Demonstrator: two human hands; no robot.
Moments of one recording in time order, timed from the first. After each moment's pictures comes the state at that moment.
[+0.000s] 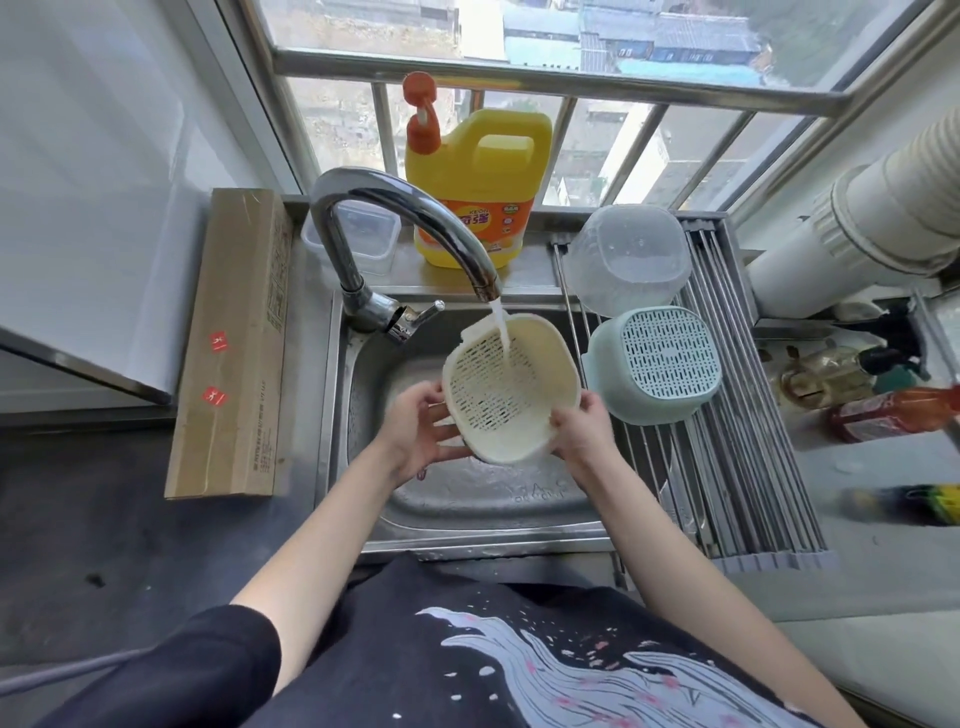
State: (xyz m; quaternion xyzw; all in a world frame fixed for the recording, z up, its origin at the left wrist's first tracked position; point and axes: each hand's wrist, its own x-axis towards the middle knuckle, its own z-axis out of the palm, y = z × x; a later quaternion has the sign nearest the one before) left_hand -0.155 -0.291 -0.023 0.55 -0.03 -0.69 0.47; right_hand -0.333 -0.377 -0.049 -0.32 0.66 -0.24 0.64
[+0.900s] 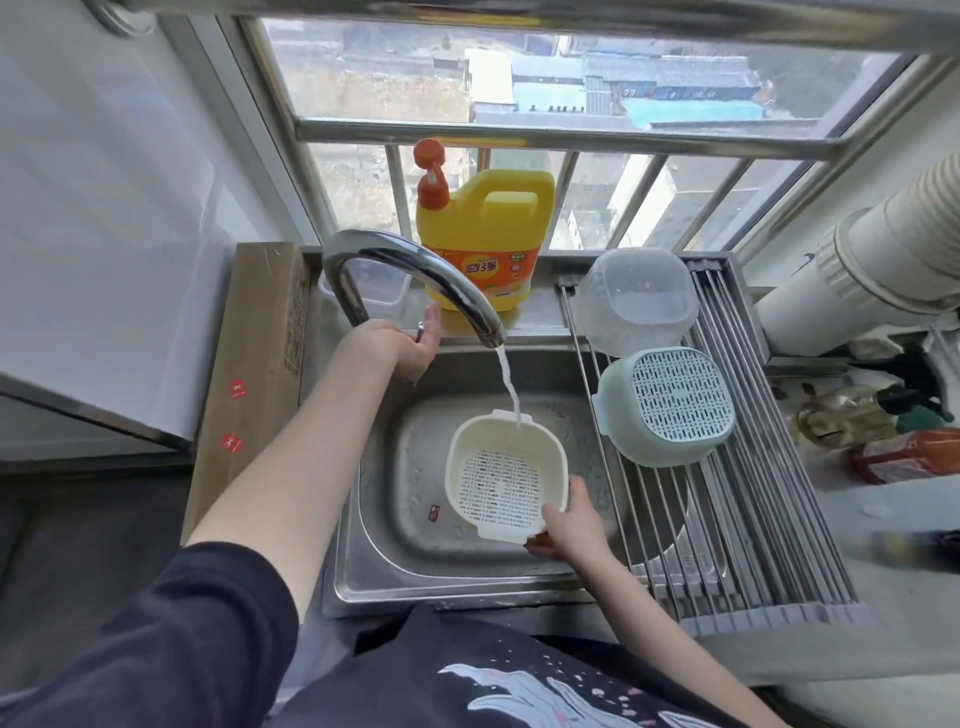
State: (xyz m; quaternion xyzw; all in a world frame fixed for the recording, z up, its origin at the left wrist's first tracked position) left_hand -0.050 -0.410 0.003 0.37 0.49 -0.56 0.55; right_hand -0.342 -0.327 -0.067 -0.45 0.68 -0.07 0.57
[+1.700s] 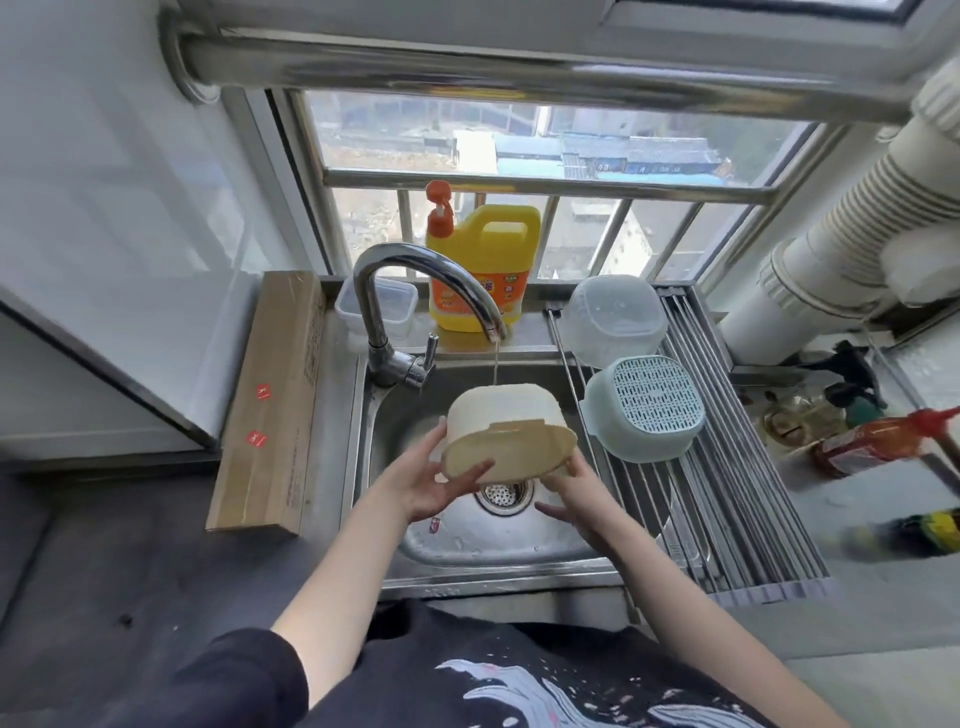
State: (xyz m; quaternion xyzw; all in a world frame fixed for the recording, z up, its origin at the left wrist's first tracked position) left_hand -0.143 -0.274 -0.025 0.37 0.22 -0.75 0.50; right_hand -0.346 -0.335 -0.027 -0.40 0.55 -0.19 0.71
